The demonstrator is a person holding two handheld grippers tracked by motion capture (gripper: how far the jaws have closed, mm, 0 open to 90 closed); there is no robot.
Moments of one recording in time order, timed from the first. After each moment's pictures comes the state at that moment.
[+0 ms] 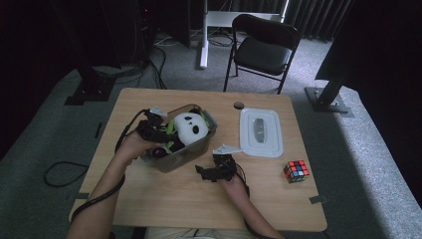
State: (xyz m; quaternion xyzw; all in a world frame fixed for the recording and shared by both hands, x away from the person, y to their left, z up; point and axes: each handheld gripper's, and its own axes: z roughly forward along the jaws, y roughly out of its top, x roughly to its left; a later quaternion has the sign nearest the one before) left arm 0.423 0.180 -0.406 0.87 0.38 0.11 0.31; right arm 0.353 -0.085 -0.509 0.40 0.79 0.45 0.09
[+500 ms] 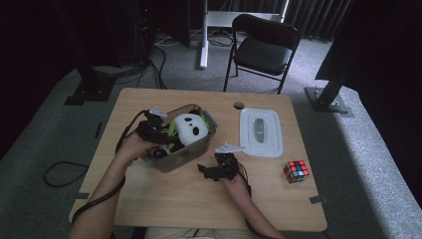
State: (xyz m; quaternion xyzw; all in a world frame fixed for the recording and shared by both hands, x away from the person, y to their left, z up) left arm 0.421 0.184 -0.404 0.86 0.38 0.10 0.32; right arm 0.356 -0.092 -0.507 0.40 0.79 0.45 0.09
